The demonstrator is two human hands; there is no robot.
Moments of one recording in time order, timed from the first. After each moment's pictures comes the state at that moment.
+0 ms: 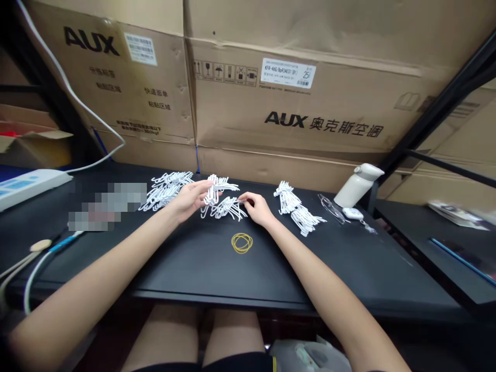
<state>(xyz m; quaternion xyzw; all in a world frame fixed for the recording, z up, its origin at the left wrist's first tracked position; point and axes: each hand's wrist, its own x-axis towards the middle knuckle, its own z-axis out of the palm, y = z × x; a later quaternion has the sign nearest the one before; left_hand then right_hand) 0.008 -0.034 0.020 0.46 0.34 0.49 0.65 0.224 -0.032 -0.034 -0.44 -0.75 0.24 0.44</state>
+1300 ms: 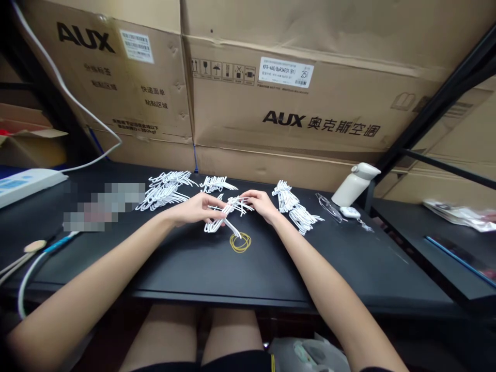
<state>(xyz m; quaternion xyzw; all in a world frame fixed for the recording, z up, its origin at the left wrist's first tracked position) 0.005 -0.053 0.025 0.74 0.32 0.21 0.55 0.234 -0.032 -0.023 -0.47 -0.59 0.47 0.46</state>
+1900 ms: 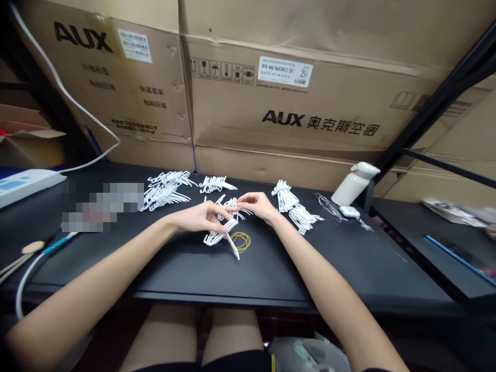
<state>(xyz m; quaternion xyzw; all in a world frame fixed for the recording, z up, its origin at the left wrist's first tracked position) 0.010 -0.059 0.019 0.77 0.25 0.16 0.56 0.231 -0.045 -0.016 -0.47 -0.64 0.43 0.43</state>
